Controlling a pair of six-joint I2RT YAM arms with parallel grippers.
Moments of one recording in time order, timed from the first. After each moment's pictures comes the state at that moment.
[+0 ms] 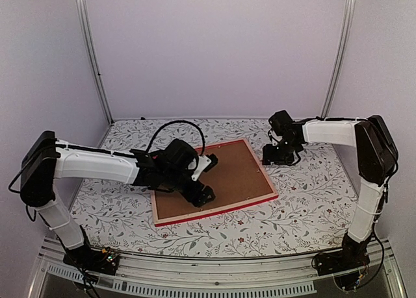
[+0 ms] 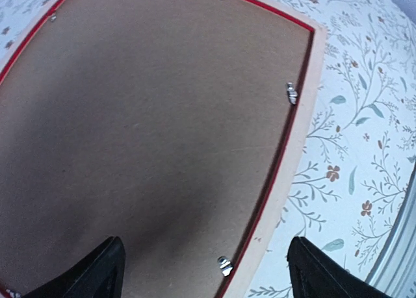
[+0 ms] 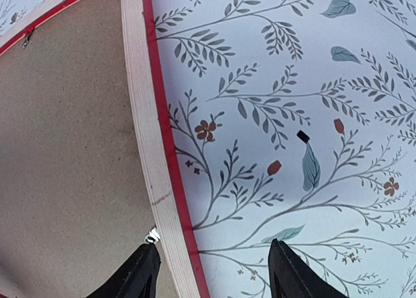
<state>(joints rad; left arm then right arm) -0.94 1.66 1.02 -0.22 0.02 -0.14 0.48 1.93 1.36 -0.56 0.04 0.39</state>
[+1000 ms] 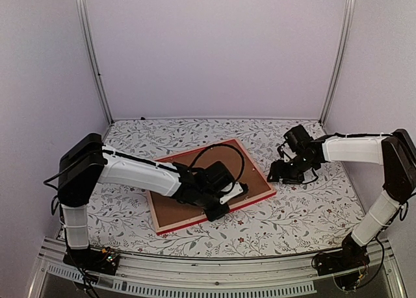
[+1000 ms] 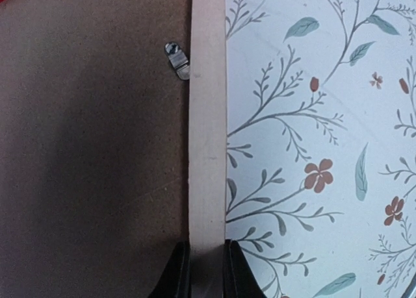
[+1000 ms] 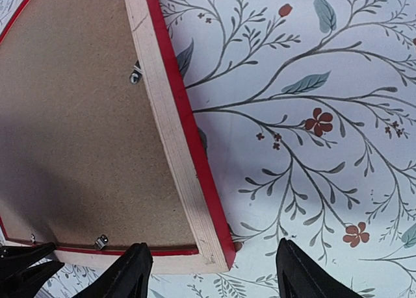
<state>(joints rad) -1.13 2.01 1.29 -0.34 -0.06 0.08 0.48 1.62 0.97 -0.48 -0.14 0.47</state>
